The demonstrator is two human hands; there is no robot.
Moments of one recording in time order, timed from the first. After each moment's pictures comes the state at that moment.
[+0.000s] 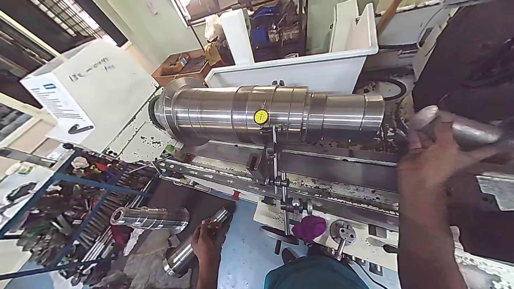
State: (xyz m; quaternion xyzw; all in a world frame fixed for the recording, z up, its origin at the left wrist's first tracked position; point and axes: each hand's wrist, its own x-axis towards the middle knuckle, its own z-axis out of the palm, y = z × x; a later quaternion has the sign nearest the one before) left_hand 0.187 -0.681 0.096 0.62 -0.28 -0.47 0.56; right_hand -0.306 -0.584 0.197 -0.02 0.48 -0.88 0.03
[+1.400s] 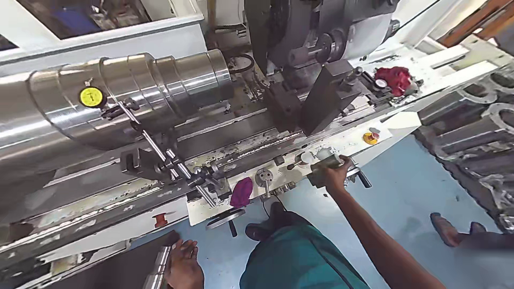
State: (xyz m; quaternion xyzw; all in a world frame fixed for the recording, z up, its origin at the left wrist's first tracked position) left_hand 0.160 -0.613 0.029 0.57 -0.37 -0.63 0.38; right_hand -0.200 -0.299 0.030 0.13 0.77 -0.63 -0.03
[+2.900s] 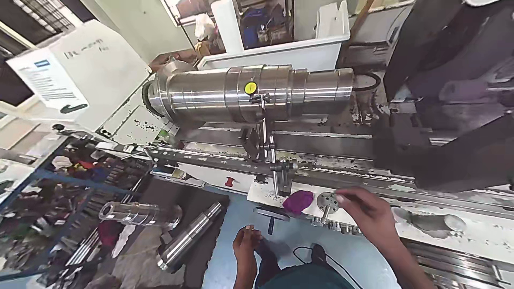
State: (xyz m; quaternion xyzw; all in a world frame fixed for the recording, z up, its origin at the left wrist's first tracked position) left_hand 0.151 -0.519 0.055 0.60 -0.30 -0.63 0.39; right_hand -0.149 -0.417 0.128 -0.45 0.63 -0.61 0.17
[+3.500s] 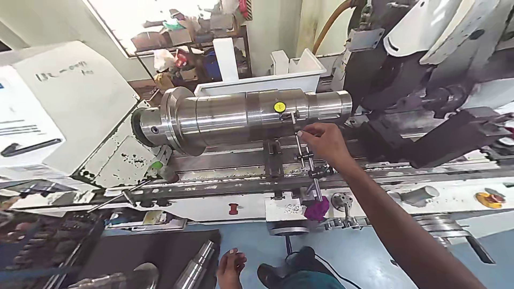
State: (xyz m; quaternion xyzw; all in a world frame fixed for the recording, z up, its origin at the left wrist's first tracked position) left_hand 0.315 -0.678 0.029 0.56 -0.34 -0.67 0.35; right_hand -0.058 -0.645 0.266 -0.35 0.81 -0.47 0.08
